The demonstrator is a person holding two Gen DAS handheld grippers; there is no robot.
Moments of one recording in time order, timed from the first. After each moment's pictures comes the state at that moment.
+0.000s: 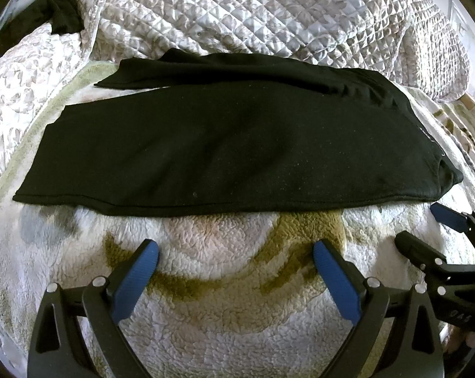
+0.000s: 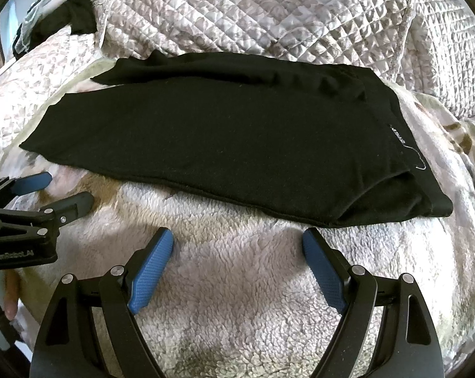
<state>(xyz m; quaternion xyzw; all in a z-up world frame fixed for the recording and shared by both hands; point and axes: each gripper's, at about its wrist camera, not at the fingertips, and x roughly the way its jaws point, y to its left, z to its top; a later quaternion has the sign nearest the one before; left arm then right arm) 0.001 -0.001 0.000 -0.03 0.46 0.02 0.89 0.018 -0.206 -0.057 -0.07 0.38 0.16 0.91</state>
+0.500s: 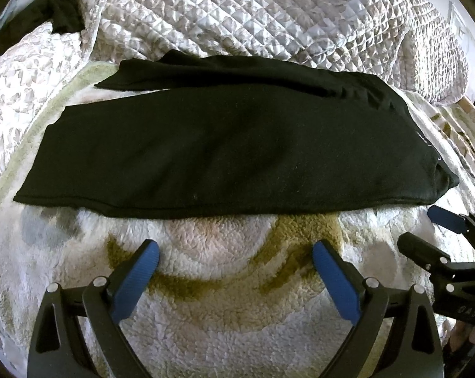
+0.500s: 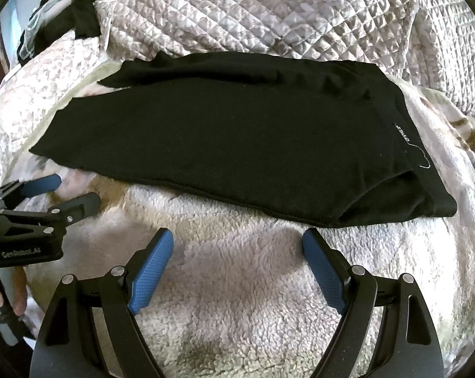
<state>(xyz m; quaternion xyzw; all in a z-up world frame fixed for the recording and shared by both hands) -0.001 0.002 0.005 -0.04 0.45 0.01 0.89 0.017 -0.213 -0.047 -0.05 0.39 0.18 0.90</state>
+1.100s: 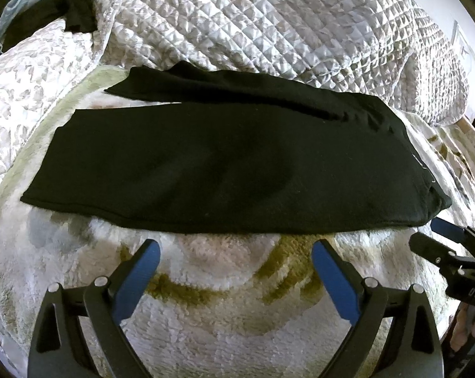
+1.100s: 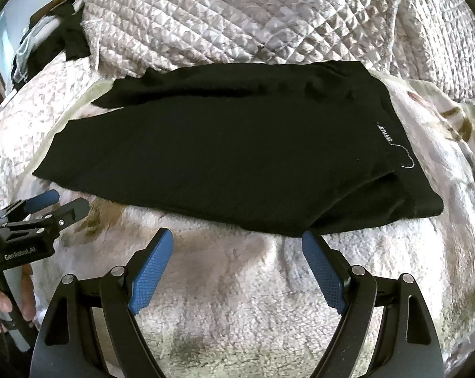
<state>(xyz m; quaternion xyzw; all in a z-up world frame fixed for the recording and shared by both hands) -0.005 0.014 0.015 -0.07 0.43 0.02 0.90 0.025 -0.233 -0.031 -0.01 0.39 0.17 0.91</state>
